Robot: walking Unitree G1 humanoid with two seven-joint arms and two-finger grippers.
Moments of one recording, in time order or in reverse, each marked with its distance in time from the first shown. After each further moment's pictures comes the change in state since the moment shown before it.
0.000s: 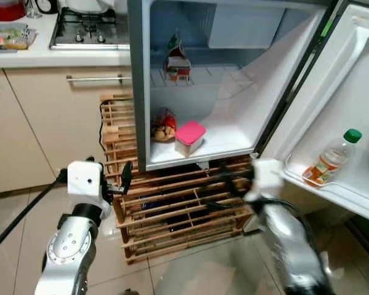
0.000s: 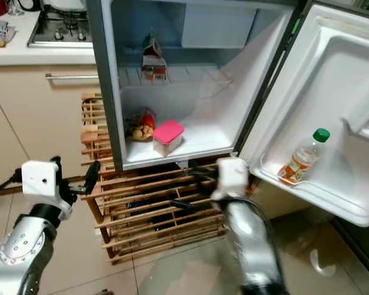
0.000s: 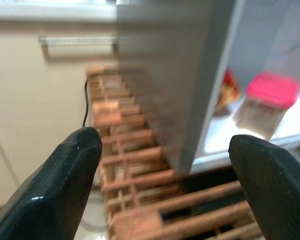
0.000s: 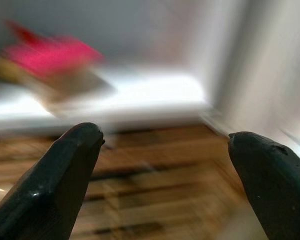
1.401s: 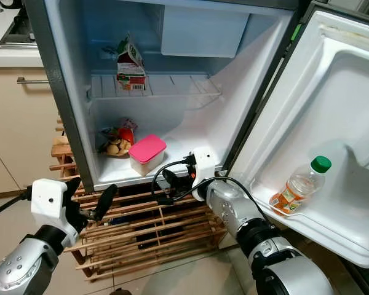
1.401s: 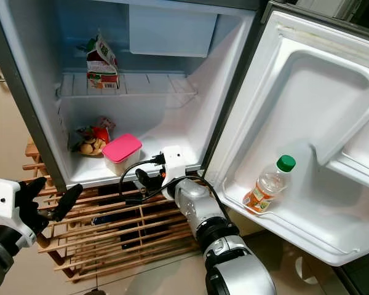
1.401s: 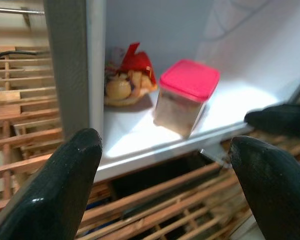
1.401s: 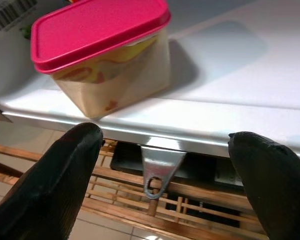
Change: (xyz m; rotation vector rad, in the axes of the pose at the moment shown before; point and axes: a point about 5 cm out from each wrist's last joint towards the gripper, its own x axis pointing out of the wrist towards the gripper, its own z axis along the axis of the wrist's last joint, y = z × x) left arm -0.038 0.037 0.007 -0.005 0.075 -0.231; right arm 0.085 0.144 0.010 0.129 0.278 0.544
